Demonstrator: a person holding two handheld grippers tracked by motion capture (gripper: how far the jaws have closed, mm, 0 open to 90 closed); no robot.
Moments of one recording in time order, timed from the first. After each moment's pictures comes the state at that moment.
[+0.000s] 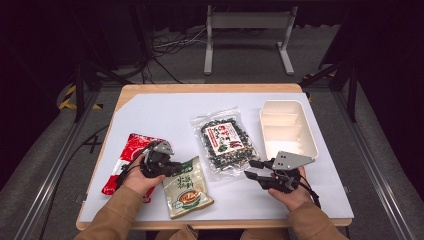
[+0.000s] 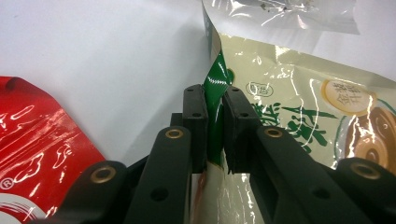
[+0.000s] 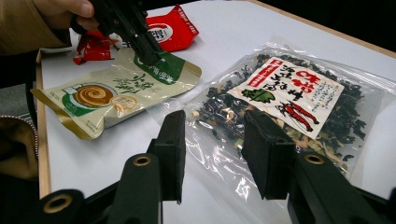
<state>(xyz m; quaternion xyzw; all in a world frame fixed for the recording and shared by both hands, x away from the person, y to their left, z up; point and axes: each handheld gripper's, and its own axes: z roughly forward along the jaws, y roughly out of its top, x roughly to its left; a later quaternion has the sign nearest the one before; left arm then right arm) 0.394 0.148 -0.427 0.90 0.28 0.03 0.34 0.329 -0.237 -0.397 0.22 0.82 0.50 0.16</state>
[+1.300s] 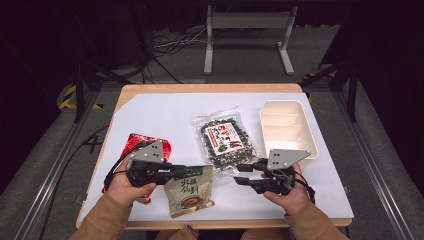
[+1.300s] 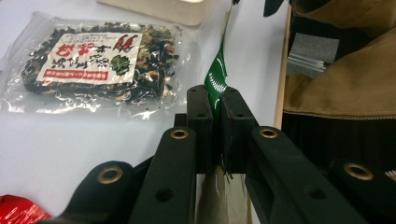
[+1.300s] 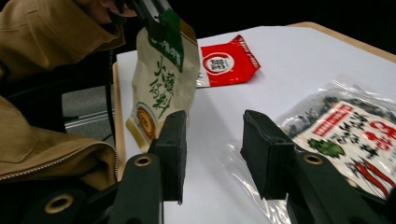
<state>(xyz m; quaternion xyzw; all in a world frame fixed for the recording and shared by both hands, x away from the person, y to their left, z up) 0.333 0.150 -0.335 0.88 0.13 0.02 0.45 0.319 -0.210 -0.360 0.15 0.83 0.53 0.08</state>
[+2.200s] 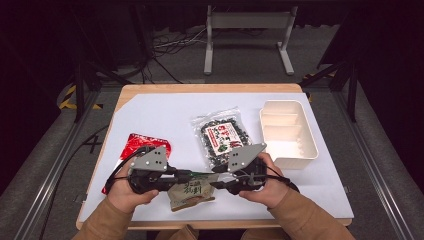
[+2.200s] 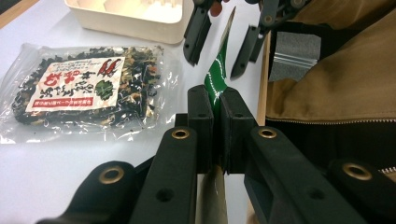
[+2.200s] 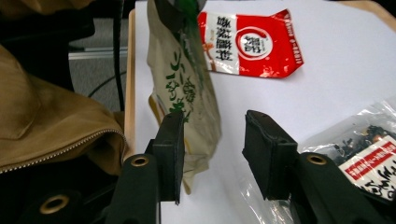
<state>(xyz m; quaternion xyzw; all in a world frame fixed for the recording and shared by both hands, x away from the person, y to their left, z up) 0.314 0.138 -0.320 0.88 0.10 0.04 0.46 0.324 -0.133 -0.331 0.05 0.91 0.41 0.08</state>
